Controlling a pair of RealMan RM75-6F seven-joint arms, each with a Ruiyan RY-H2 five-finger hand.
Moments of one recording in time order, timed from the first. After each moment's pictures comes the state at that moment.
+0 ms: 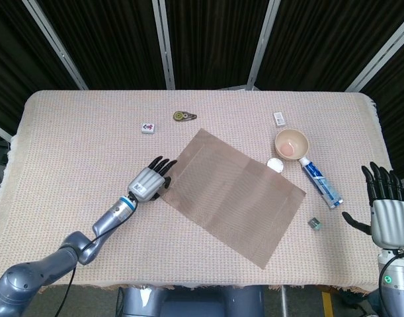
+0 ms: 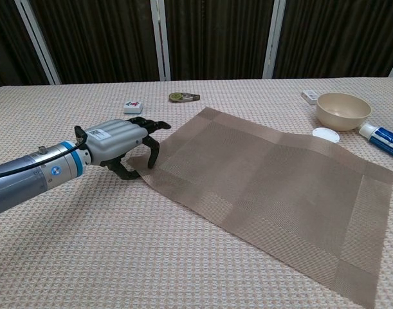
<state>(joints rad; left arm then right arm) -0.83 -1.93 -0.06 -0.66 1.60 0.95 -0.14 0.16 -1.22 0.14 -1.54 -1.45 1.60 -0.06</state>
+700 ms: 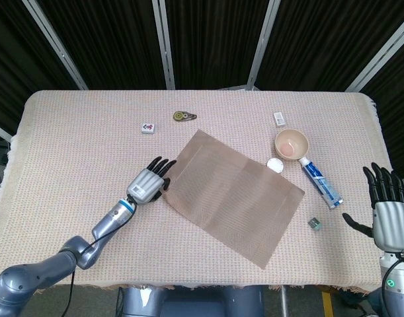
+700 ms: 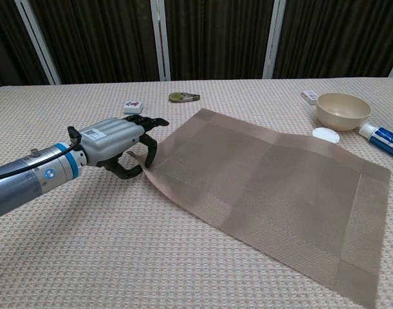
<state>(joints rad) -0.80 -1.90 -0.05 -0.75 1.57 0.99 -0.10 0.14 -1.20 0.15 -1.57 -1.48 1.61 -0.05</state>
